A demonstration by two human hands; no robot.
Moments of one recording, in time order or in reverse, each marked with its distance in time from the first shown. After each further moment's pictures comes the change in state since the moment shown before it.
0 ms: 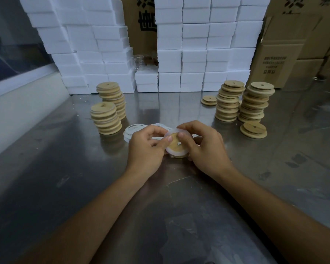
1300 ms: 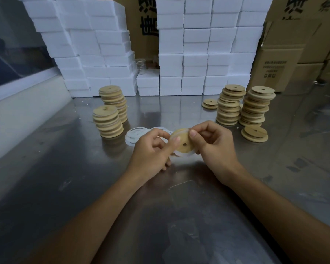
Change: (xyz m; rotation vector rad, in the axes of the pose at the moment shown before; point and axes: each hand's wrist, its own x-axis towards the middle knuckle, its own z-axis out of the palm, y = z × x) left_hand 0.000 0.005 -0.005 0.107 -0.184 0.033; right_hand 0.000 -0.018 -0.008 0.403 0.095 0.122
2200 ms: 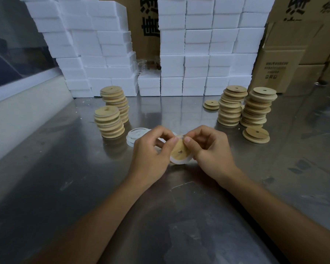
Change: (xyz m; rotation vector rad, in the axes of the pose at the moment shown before) left_hand -0.001 0.000 0.002 0.195 0.168 0.340; right_hand -0.003 0.004 0.004 -0.093 -0.077 0.001
